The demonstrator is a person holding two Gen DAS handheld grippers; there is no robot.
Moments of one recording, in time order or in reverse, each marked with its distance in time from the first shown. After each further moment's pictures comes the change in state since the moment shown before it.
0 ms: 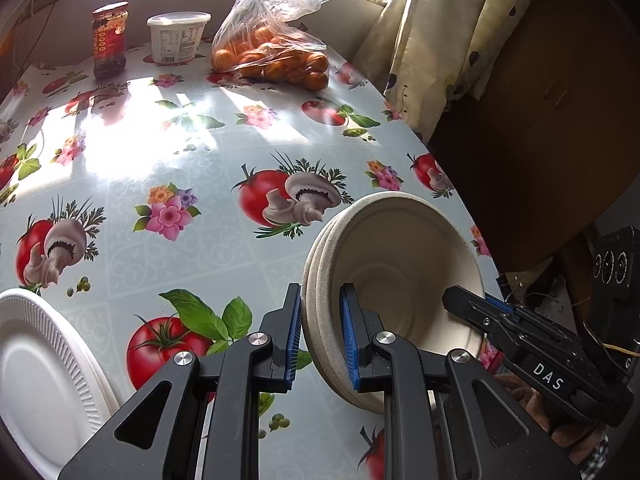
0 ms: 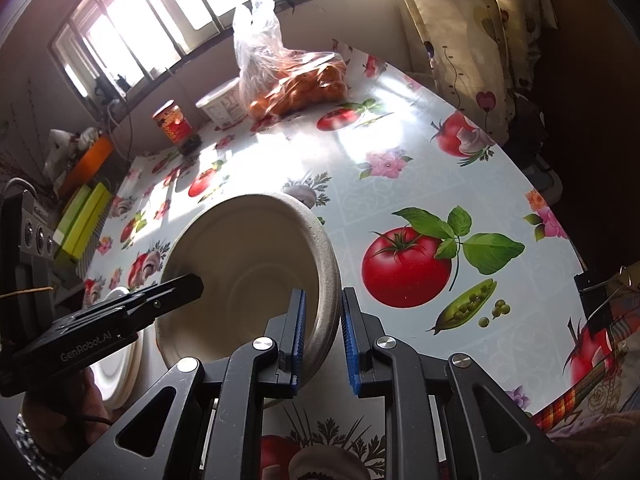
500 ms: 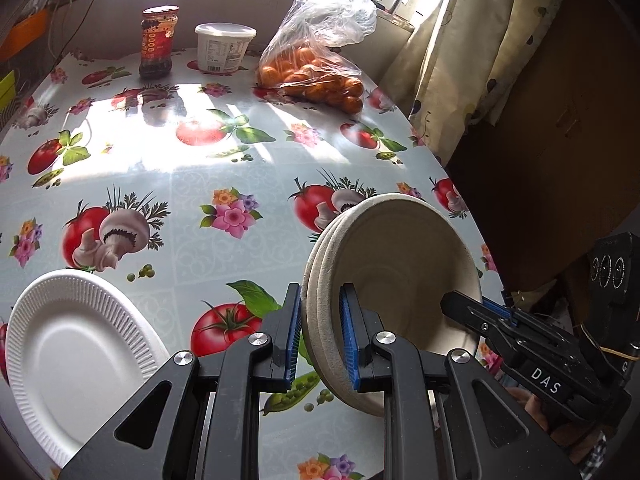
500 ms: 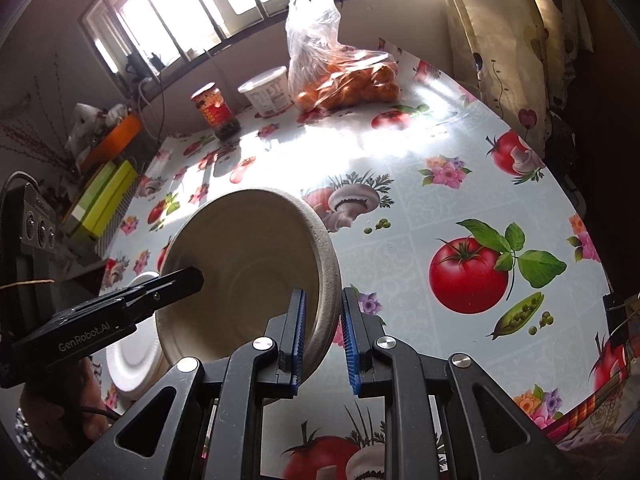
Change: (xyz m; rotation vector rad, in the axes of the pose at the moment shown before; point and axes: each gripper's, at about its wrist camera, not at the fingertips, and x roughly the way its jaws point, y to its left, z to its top) left arm -0.043 0.035 -0.008 -0.070 -0.053 0.039; right arm 0.003 0.050 0.003 -0.089 0.026 0.061
